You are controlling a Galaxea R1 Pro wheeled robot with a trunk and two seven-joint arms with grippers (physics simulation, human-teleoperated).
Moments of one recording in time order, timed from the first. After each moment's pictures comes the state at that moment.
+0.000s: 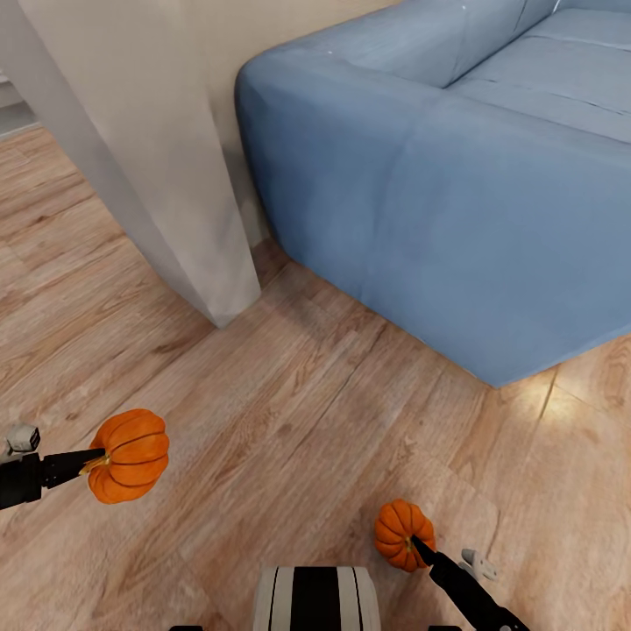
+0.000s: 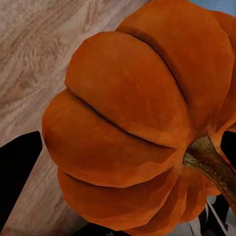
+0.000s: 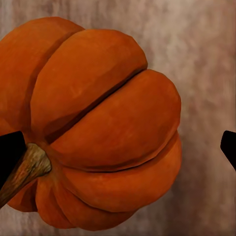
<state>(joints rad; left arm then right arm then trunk) -0.20 0.77 0.23 -1.31 0.93 1.00 -0.94 -0.37 -0.11 -0.20 -0.35 -0.56 -0.05 0.63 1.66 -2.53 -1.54</state>
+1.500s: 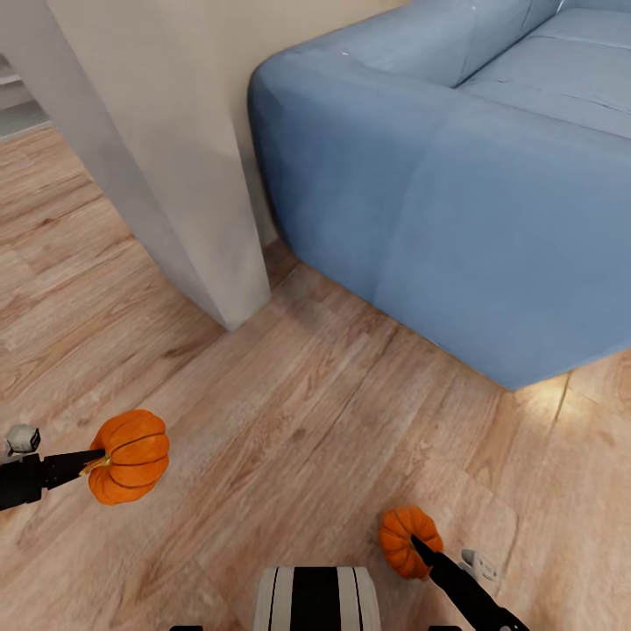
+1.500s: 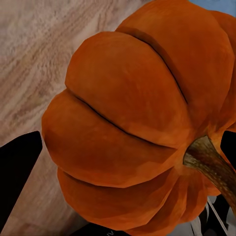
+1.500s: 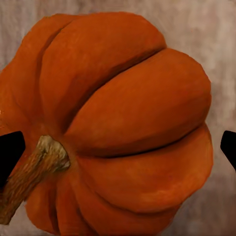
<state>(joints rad) -0.20 0.77 0.23 -1.31 0.93 1.00 -0.94 -0.37 -0.11 -0.20 -0.35 -0.56 -0.05 0.63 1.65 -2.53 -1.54</state>
